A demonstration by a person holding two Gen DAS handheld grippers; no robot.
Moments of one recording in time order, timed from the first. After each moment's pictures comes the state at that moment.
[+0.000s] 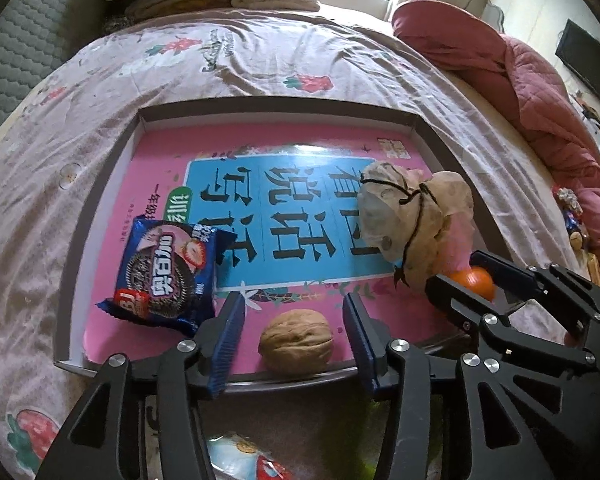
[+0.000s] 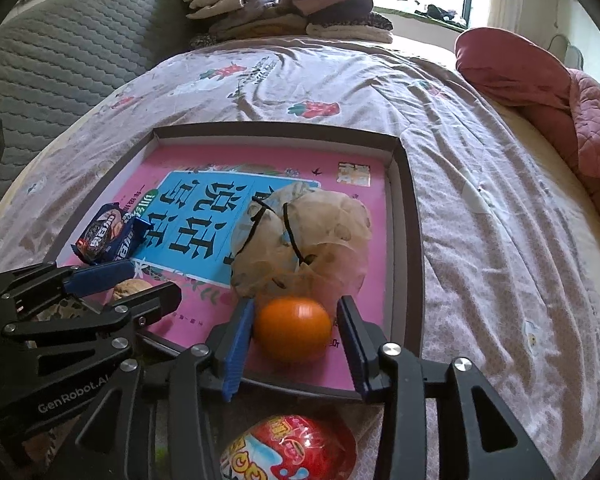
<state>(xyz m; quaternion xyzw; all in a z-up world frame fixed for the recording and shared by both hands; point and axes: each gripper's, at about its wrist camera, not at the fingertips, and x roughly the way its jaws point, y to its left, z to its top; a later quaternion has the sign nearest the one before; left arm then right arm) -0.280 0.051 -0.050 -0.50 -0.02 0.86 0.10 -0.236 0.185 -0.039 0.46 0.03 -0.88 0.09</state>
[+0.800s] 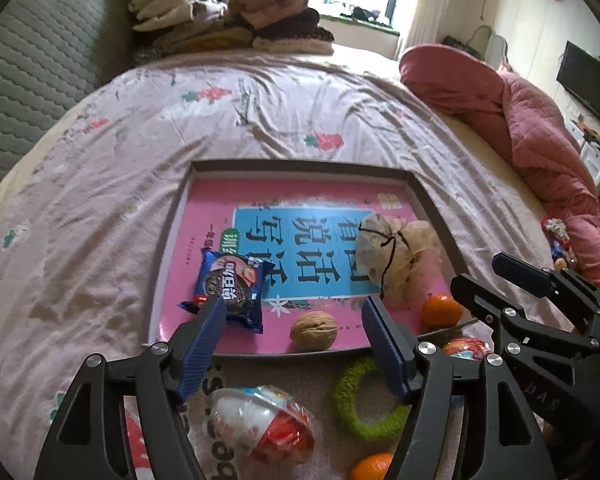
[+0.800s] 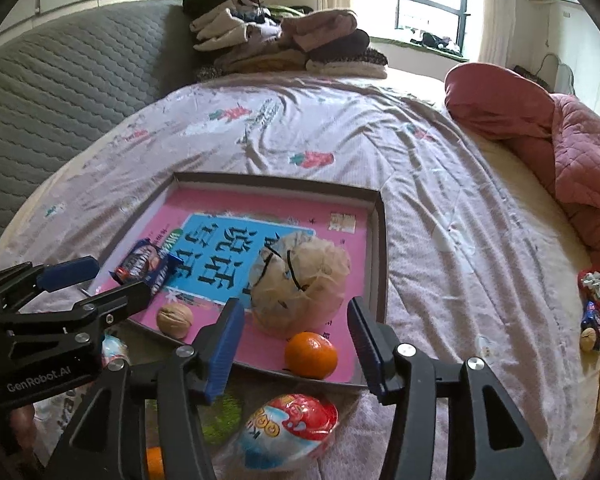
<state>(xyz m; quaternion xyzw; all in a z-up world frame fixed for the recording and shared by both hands) -0.238 0.028 0.021 -0.43 -0.03 0.90 0.07 -0.206 0.190 0.024 0.41 0.03 -0.91 0.09</state>
